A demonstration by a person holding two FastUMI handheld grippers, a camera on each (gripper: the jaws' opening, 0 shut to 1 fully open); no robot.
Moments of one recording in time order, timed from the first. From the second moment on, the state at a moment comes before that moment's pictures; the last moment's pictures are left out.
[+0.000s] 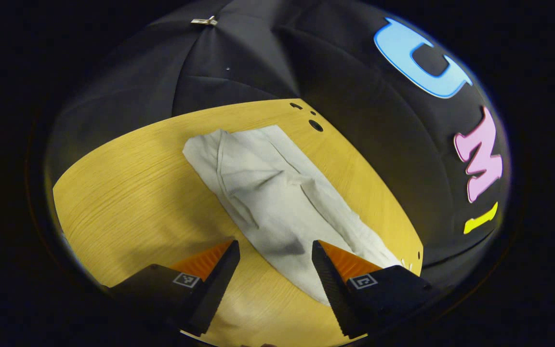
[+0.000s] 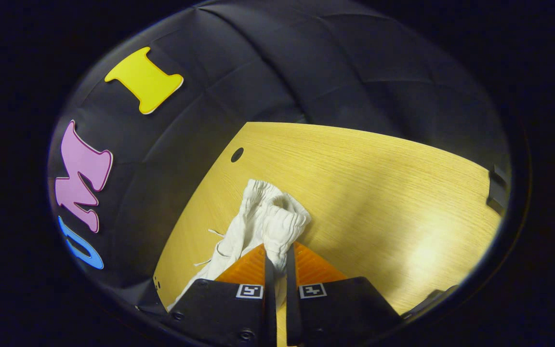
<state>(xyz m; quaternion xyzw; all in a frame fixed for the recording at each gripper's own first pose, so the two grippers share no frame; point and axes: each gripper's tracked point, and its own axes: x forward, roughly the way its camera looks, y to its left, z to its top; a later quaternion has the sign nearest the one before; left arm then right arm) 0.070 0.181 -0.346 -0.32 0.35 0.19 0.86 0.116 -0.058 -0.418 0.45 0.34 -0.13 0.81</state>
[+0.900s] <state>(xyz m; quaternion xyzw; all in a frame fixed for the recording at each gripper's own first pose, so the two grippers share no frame) 0.106 0.214 -0.369 -0.34 0.36 0.23 0.84 0.120 -0.066 -0.405 0.43 0.31 -0.12 0.84</state>
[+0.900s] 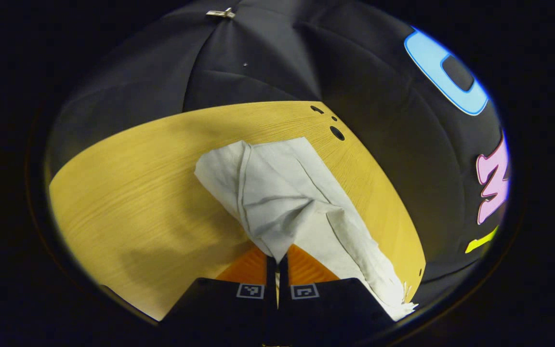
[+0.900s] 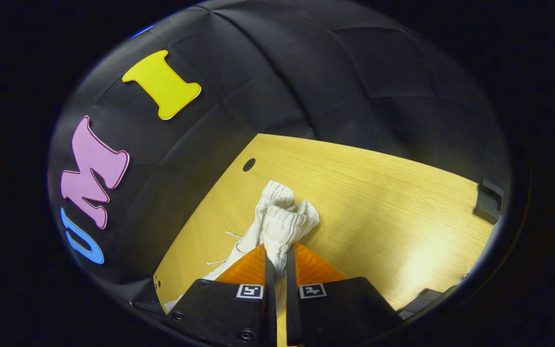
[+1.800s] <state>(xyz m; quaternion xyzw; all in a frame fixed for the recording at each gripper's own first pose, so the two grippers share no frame) 0.100 0.210 -0.371 -0.33 0.38 0.16 0.85 0.128 0.013 -0.297 0.39 0.22 0.03 0.89</state>
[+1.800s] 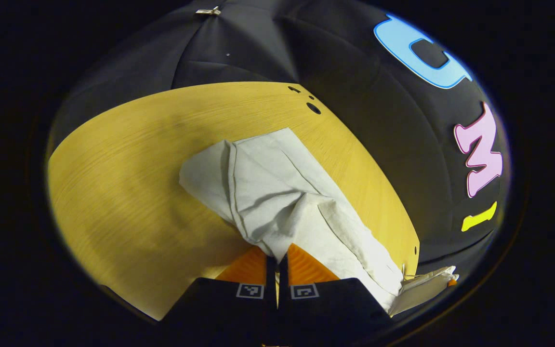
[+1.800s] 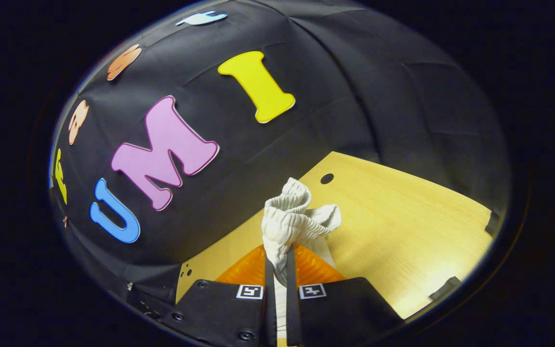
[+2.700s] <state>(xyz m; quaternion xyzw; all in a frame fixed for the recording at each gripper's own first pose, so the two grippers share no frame) 0.099 0.210 -0.369 -0.36 0.38 0.13 0.84 0.068 0.180 -0.349 0.25 0.35 0.20 0.88</state>
